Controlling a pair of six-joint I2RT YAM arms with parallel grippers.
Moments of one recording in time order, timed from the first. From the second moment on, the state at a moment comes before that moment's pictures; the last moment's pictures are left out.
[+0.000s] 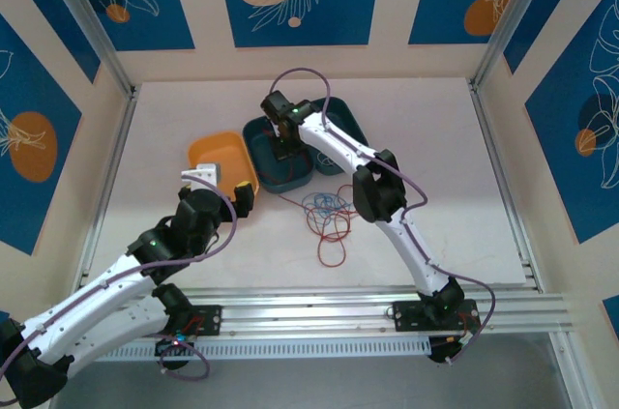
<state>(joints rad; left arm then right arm) -0.77 0.72 0.61 -0.38 -0.55 -0.47 0.71 2.54 2.41 -1.10 0.07 0.22</state>
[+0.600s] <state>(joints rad) -0.77 0.72 0.61 -0.37 -0.53 -0.48 0.79 2.32 2.30 -1.09 0.17 0.17</state>
